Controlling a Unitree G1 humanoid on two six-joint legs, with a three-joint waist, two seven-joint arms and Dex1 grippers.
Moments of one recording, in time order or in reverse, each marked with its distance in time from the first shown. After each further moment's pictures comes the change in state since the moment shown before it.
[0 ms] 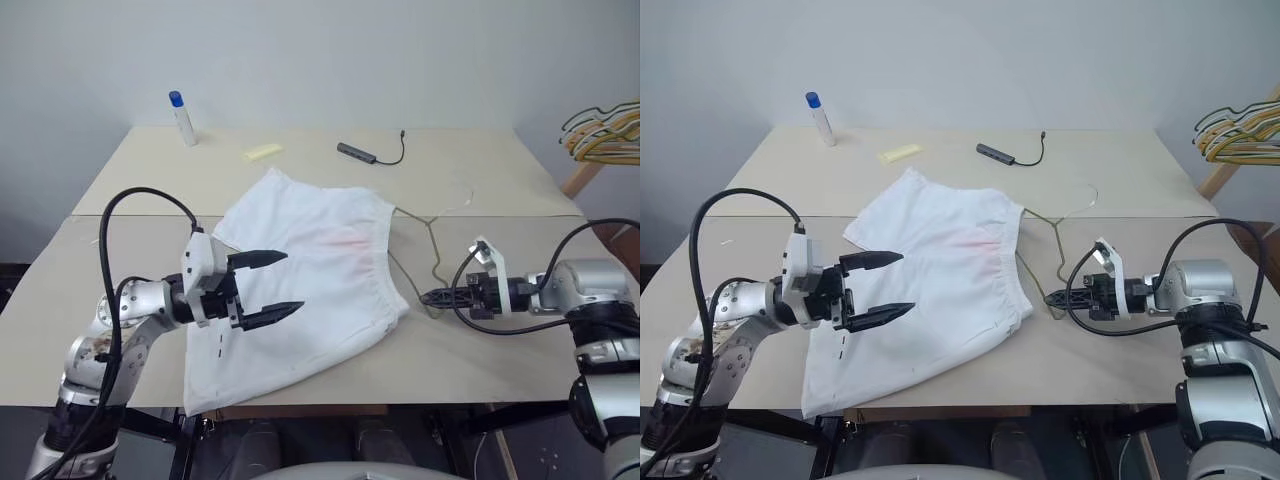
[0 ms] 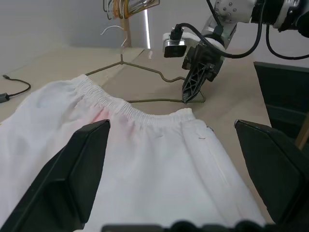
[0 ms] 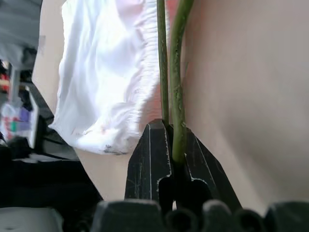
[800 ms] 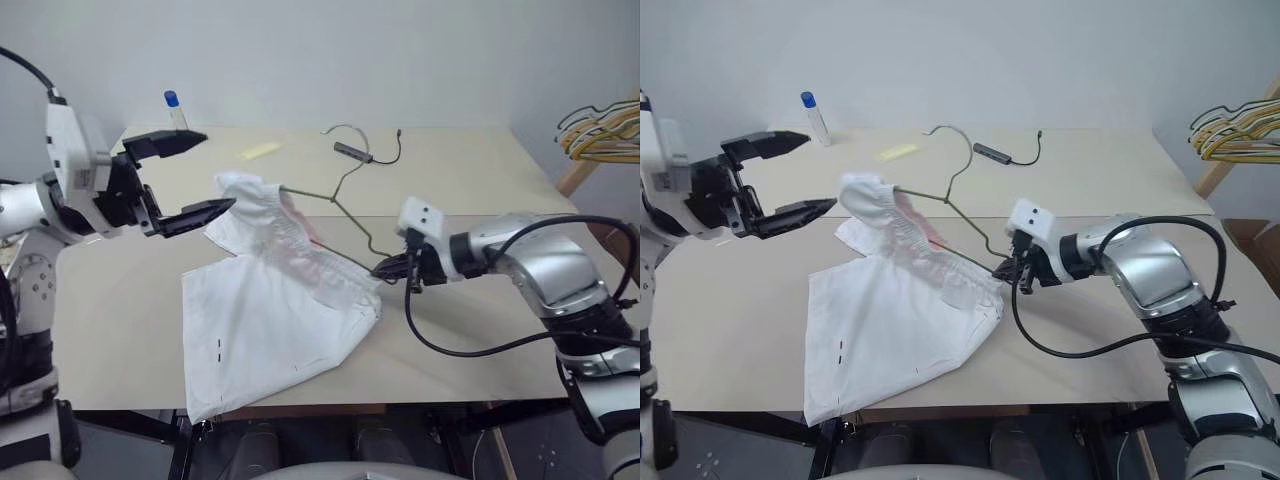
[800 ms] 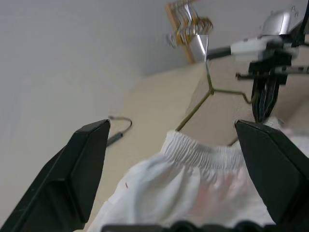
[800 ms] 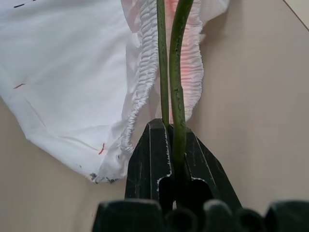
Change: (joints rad) left arm -0.305 0.277 0.184 0.273 0.026 -0.101 -0.149; right arm -0.103 0.019 0.288 -0.501 -0.220 -0.399 -0.110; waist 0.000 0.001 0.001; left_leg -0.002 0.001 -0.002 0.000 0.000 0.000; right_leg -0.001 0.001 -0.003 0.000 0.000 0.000
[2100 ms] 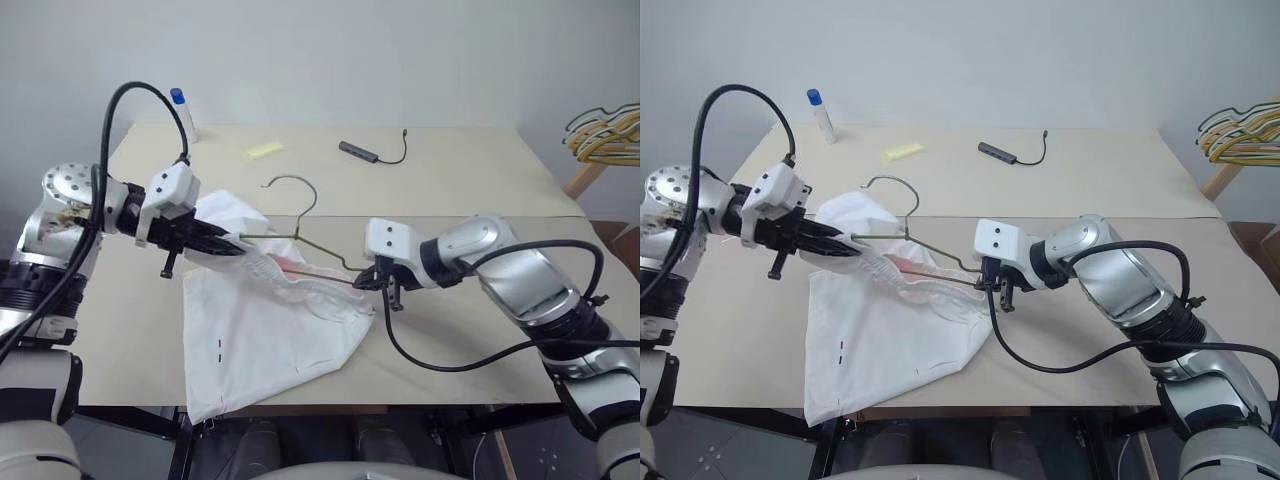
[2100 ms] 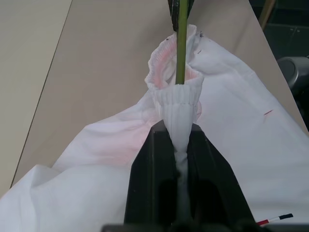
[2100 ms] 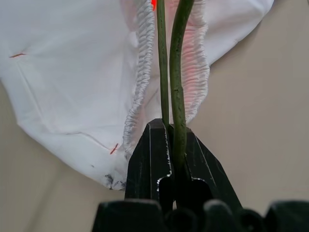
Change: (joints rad) left arm -0.308 0.013 -0.477 0.449 0.169 -0.128 -0.416; right arm -0.005 0.014 0.127 -0.105 -0.178 -0.119 0.008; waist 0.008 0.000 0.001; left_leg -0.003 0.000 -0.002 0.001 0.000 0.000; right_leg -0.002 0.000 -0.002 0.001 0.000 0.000
